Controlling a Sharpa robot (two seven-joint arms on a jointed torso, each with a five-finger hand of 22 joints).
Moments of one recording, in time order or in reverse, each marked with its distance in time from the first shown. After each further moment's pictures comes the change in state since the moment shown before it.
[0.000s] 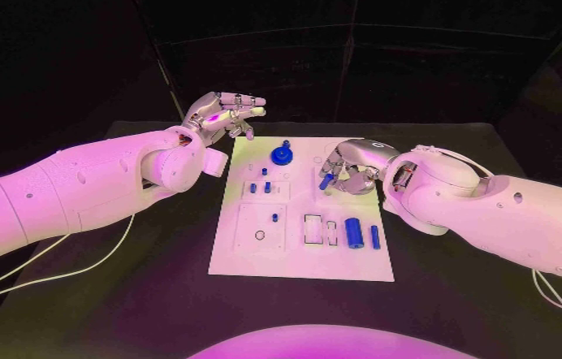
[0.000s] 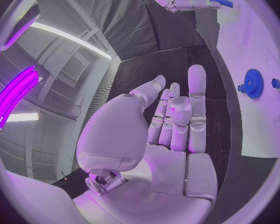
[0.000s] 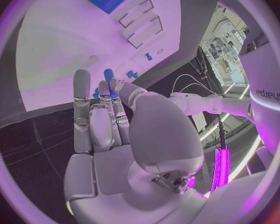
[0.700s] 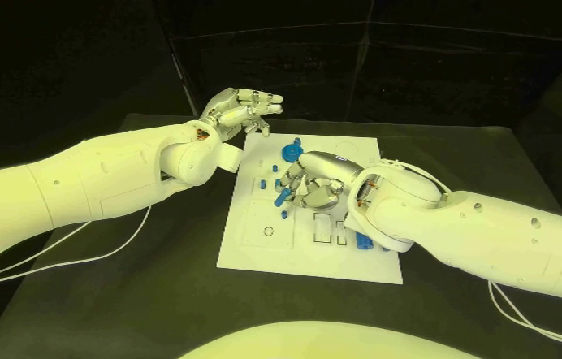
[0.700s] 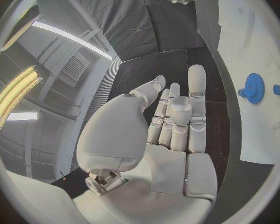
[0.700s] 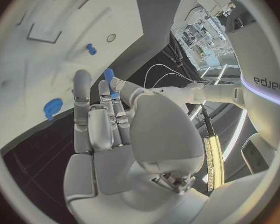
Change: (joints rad) left arm 0.000 0.021 0.000 -0.005 0.000 0.004 0.000; left_hand 0.000 0.000 0.000 0.000 0.000 0.000 0.000 0.000 0.000 0.000 0.000 0.000 0.000 0.000 0.000 0.000 0.000 0.000 0.000 0.000 0.000 0.000; right arm -0.059 0.184 0.005 -0.013 0.122 -0.027 0.099; right_hand -0.010 -0.010 0.003 -0.003 0.019 0.000 0.000 0.000 0.000 0.000 0.000 0.000 0.000 0.000 0.000 0.000 0.001 0.000 -0.004 -0.004 0.004 0.003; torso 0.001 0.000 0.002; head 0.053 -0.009
